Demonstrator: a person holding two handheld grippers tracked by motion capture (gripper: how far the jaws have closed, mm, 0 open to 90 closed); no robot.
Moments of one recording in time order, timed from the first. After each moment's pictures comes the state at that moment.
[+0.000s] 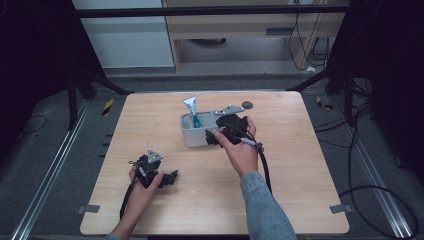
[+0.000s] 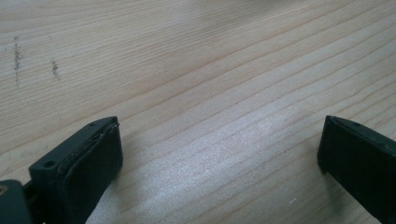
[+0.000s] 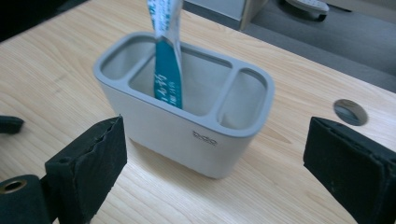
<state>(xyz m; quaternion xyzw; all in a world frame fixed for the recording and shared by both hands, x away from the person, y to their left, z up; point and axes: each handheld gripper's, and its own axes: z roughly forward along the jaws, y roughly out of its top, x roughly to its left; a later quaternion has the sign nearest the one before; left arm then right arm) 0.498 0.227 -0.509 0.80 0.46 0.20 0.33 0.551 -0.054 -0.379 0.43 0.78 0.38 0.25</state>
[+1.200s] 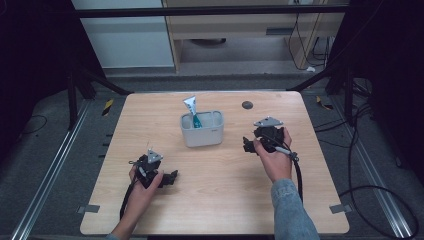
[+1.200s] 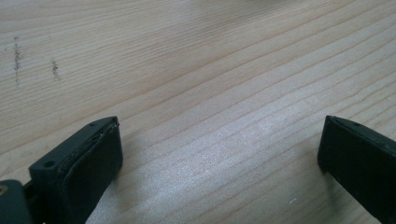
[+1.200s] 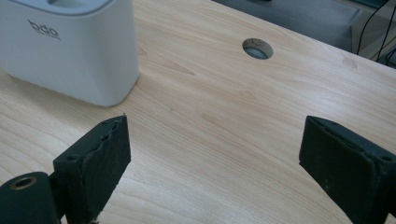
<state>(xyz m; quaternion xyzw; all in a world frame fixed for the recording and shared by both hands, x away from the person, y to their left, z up) 0.498 0.228 -0.509 0.80 0.46 0.20 0.33 0.540 -0.157 -0.419 0.47 0.76 0.33 0.30</state>
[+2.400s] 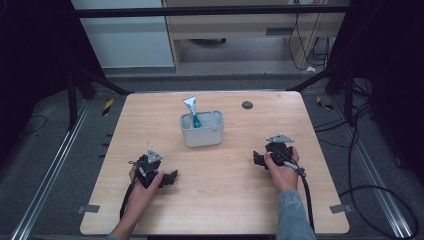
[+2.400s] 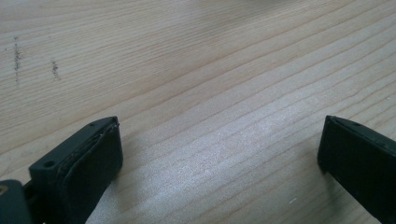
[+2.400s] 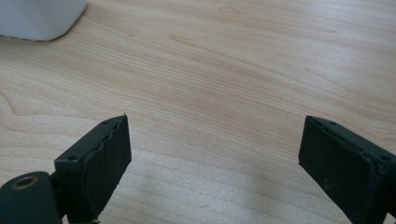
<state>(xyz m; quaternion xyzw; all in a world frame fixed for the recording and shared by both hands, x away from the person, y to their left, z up) 0.498 0.228 -0.509 0.80 0.46 0.20 0.33 0.530 -0.194 -0.489 0.54 0.73 0.33 0.26</state>
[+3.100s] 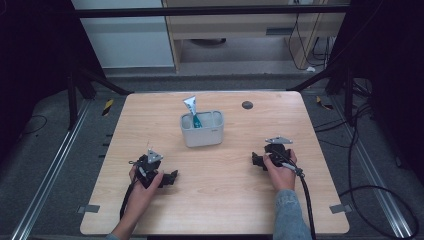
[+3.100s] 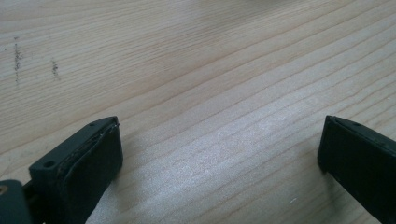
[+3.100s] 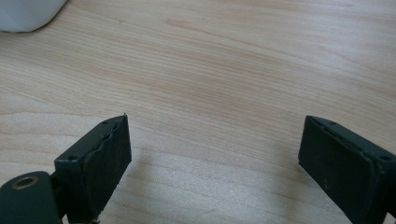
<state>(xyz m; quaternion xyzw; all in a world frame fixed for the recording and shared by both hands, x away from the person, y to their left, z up) 0.498 0.228 -0.509 0.80 0.46 0.20 0.33 0.536 -0.193 -0.506 0.56 0.72 0.33 0.25</state>
